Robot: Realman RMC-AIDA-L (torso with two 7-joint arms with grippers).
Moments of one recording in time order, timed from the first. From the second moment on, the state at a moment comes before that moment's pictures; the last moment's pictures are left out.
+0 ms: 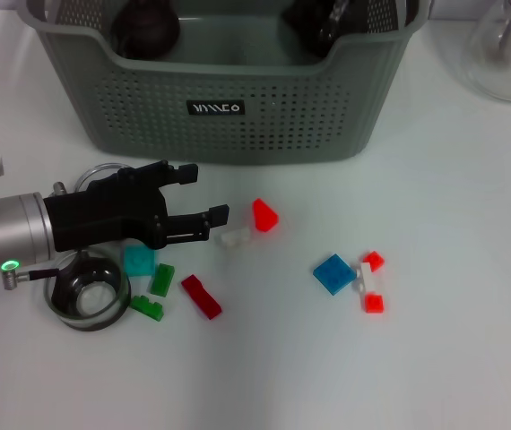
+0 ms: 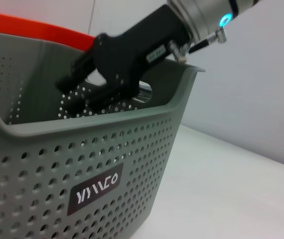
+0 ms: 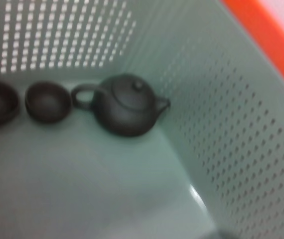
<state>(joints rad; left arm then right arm) -0.49 -2.11 0.50 0.45 2.09 1.49 -1.14 1.14 2.10 -1.39 -0.66 -2.65 -0.77 2.28</state>
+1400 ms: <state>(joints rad) -0.40 -2.07 0.32 0.76 2.11 1.77 -1.31 0.39 2.09 -1.12 -1.44 -1.65 -1.69 1.88</state>
